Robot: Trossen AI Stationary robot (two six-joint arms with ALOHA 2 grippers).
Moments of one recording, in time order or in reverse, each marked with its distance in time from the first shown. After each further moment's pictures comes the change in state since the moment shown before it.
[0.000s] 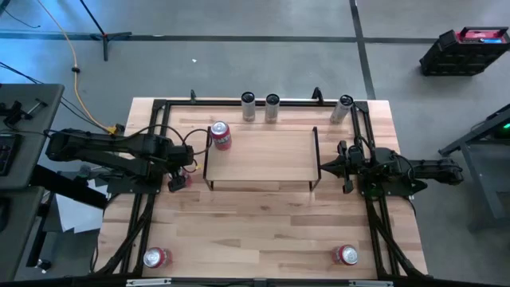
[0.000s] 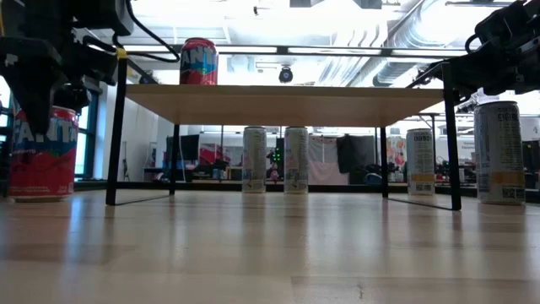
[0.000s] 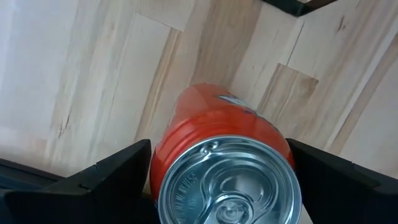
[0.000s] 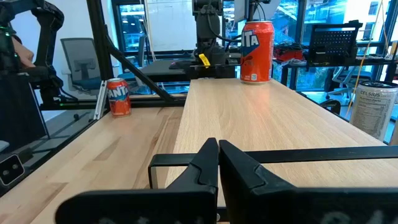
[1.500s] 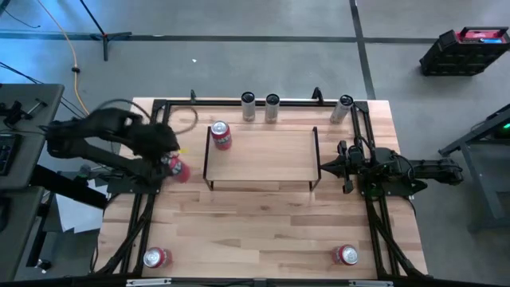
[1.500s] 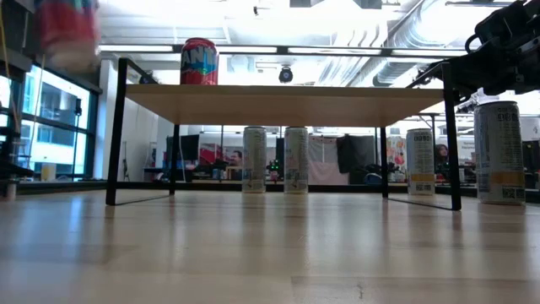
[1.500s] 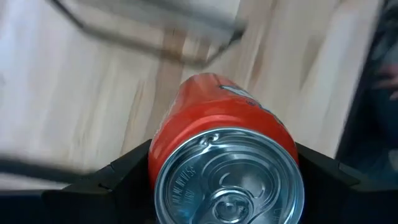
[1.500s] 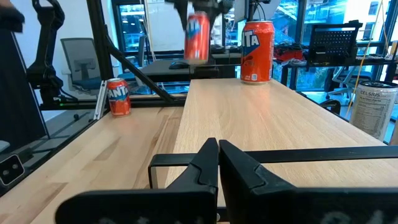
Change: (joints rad) left arm -0.066 0.029 0.687 -0.400 0.054 -0.011; right arm 0.000 0.000 0.000 0.000 0.000 0.000
